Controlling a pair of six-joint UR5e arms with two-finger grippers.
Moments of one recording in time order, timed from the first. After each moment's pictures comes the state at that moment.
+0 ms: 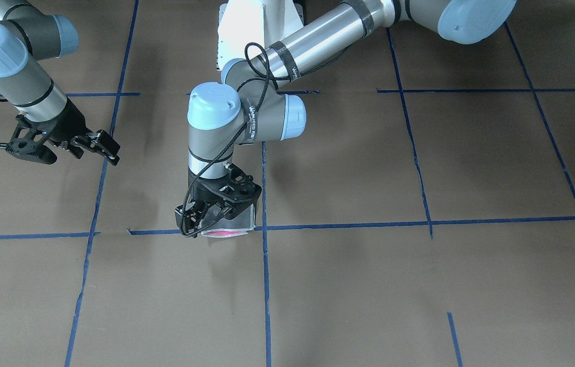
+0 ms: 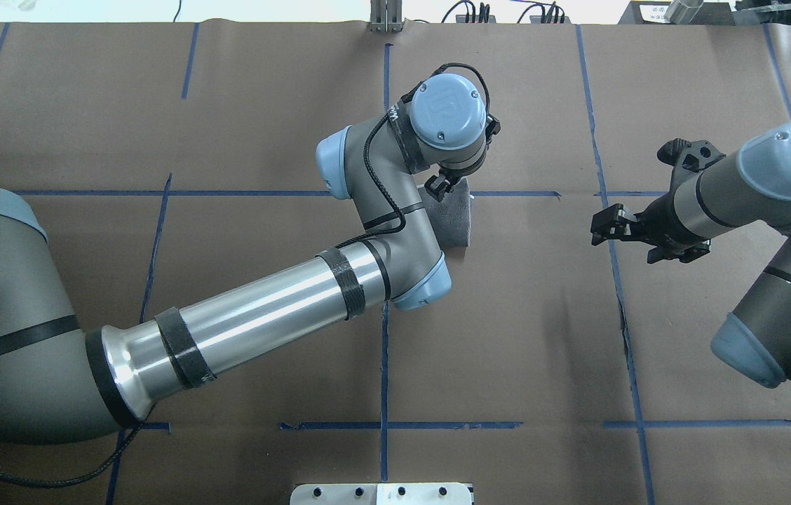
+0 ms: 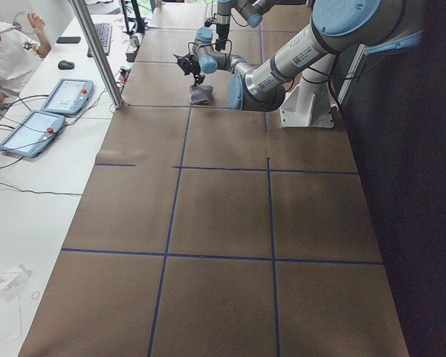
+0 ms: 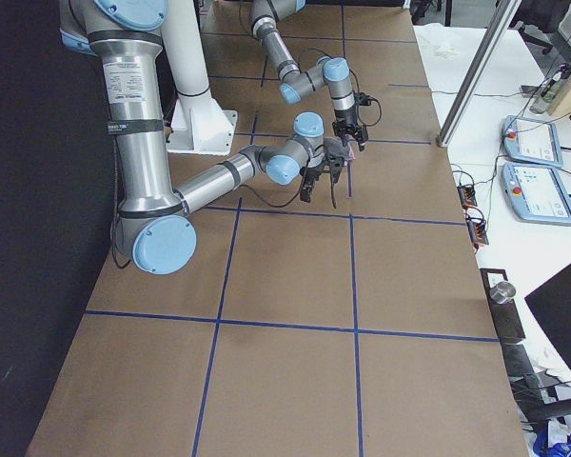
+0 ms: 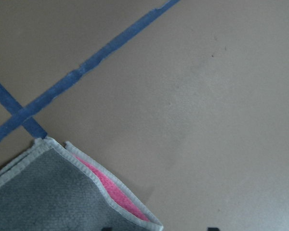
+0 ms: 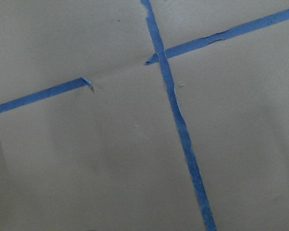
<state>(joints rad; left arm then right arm) -0.56 -2.82 -0.84 -2.13 -1.72 -2.08 0.79 -1.45 1.87 -1.23 2.07 1.32</state>
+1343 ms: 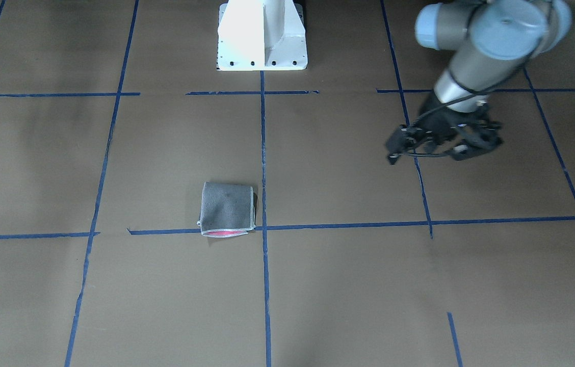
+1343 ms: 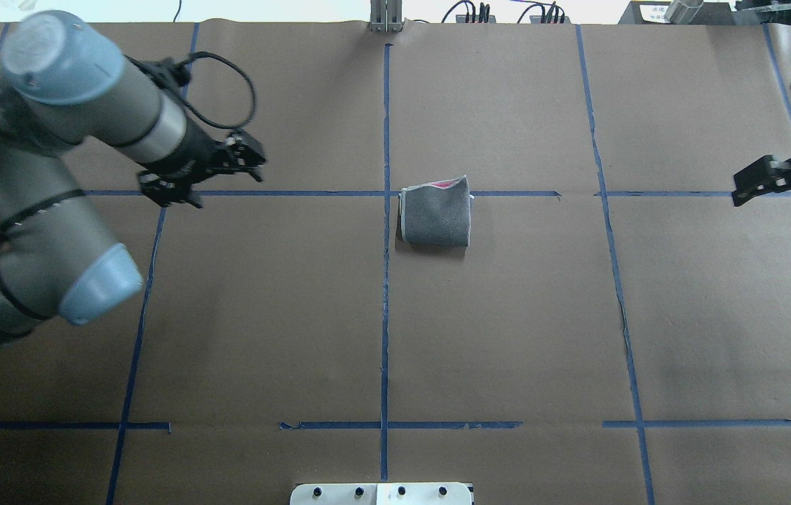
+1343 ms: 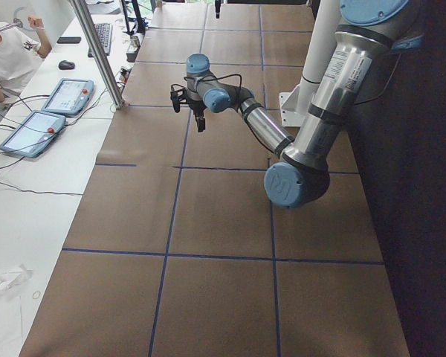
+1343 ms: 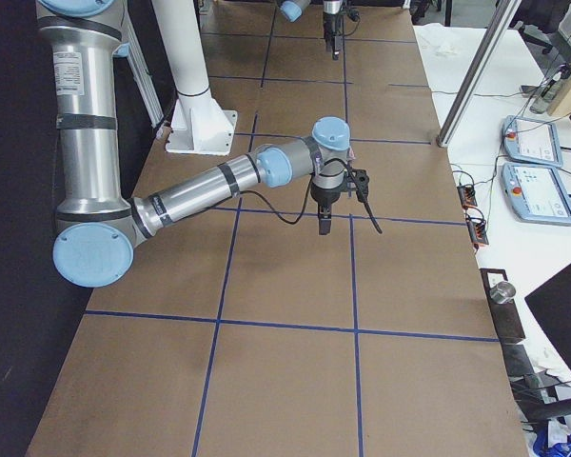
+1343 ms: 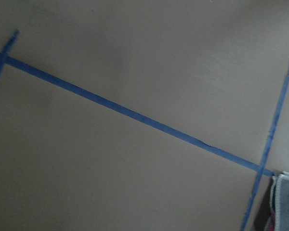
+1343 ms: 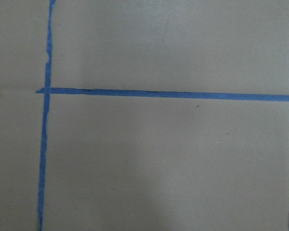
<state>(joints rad) -0.98 -1.88 -1.87 -1.67 -2.22 -1.12 1.28 -1.59 1.99 -1.65 2.30 0.40</state>
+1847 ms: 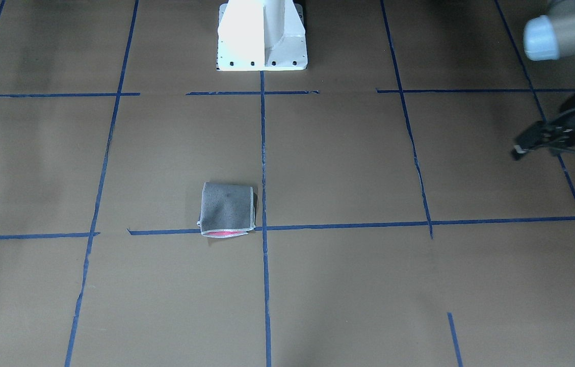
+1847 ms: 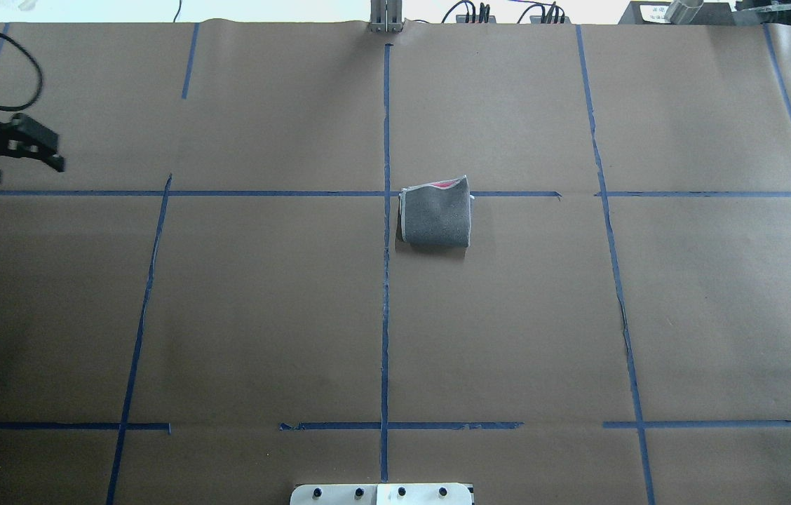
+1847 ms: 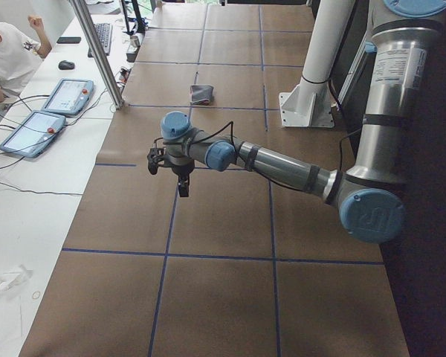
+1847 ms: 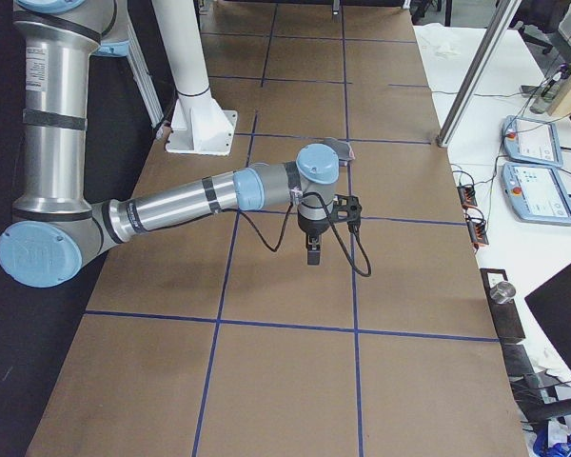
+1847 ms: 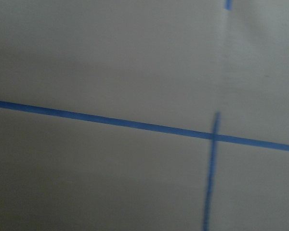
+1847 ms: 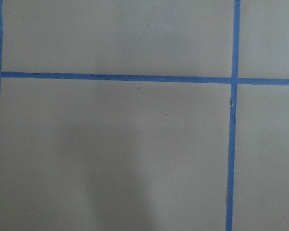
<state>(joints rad) -1.36 -1.62 -1.73 -1.67 -2.38 -0.42 1.40 -1.68 1.96 -1.65 2.33 0.24</state>
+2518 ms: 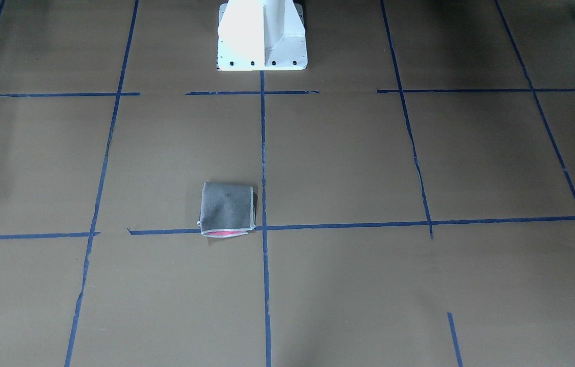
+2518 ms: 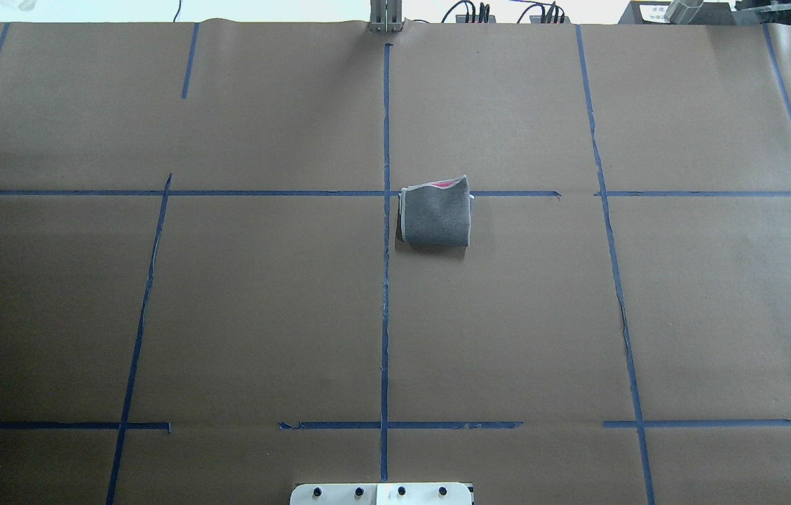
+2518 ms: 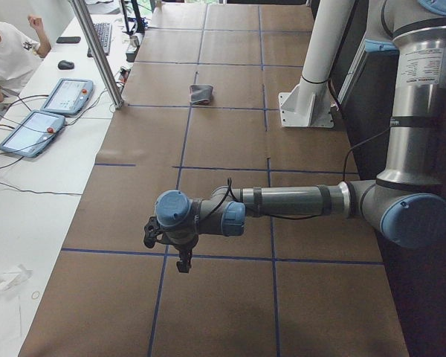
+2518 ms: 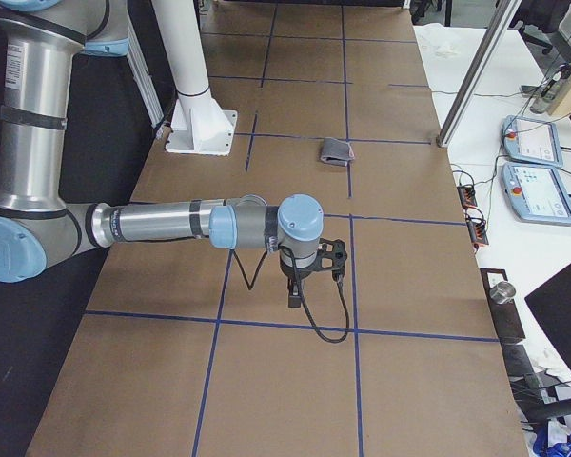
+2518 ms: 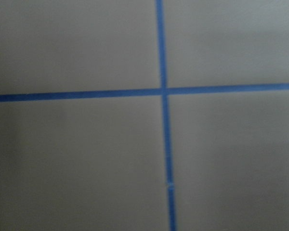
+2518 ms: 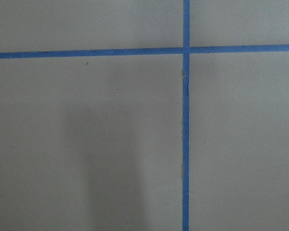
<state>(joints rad) -1.56 -1.57 -1.47 -1.67 -2.40 0.06 1.55 -1.76 1.85 -1.65 2.40 0.03</state>
